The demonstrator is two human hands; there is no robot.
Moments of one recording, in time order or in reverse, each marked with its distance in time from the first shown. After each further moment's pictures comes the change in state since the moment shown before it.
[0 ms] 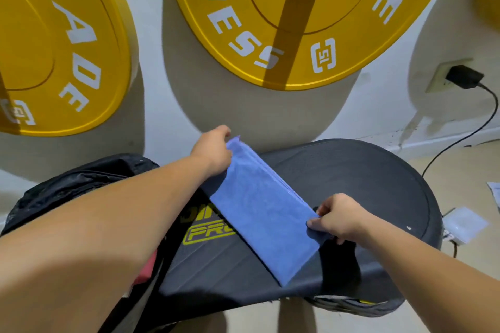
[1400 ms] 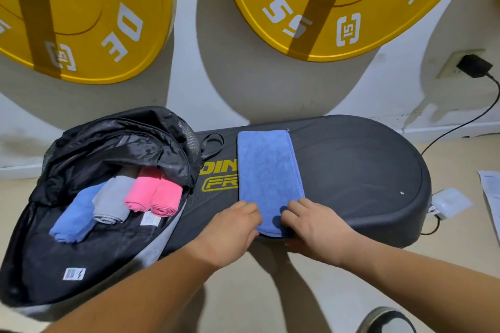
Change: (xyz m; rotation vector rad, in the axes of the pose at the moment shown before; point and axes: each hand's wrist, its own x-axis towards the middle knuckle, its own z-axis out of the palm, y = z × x) left_hand -0.238 -0.037 0.070 0.139 -0.181 0.525; right_hand -0.071 0.021 0.091 -0.802 0.340 -1.123
